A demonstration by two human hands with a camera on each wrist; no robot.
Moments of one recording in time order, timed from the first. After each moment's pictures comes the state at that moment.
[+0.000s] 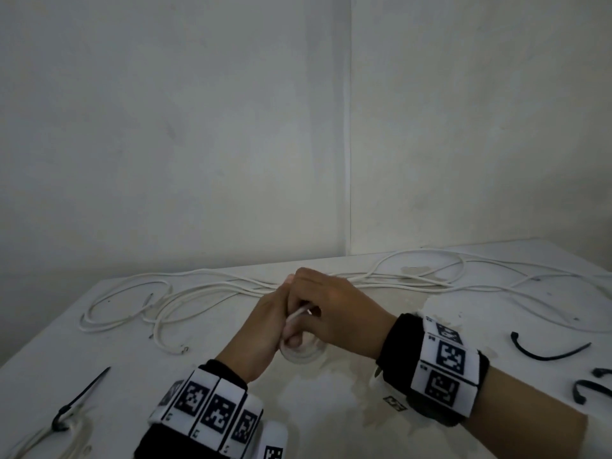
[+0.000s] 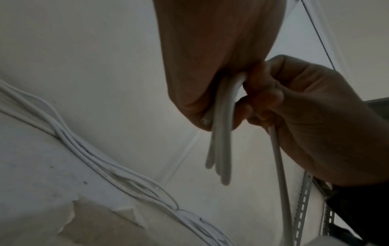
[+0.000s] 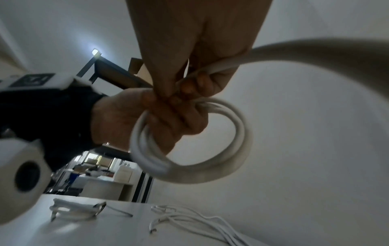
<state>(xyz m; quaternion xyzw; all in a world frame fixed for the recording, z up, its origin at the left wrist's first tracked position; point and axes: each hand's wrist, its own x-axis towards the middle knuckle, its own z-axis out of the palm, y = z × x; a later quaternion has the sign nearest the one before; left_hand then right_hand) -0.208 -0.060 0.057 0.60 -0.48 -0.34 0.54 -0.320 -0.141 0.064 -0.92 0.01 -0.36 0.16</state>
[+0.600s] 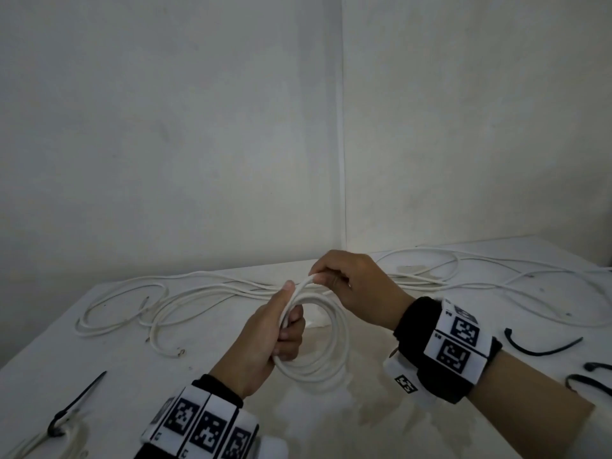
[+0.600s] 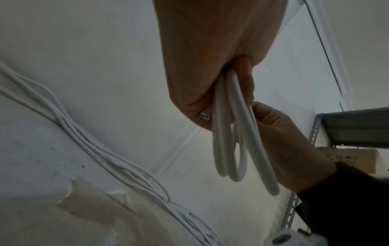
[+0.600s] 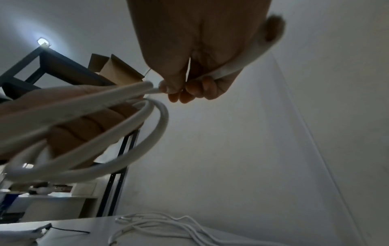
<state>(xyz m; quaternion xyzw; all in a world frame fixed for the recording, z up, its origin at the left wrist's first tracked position) -0.220 -0.051 0.064 0.54 -0.38 -0.49 0.56 -0.338 -0.176 0.067 -0.89 0.09 -0.40 0.21</state>
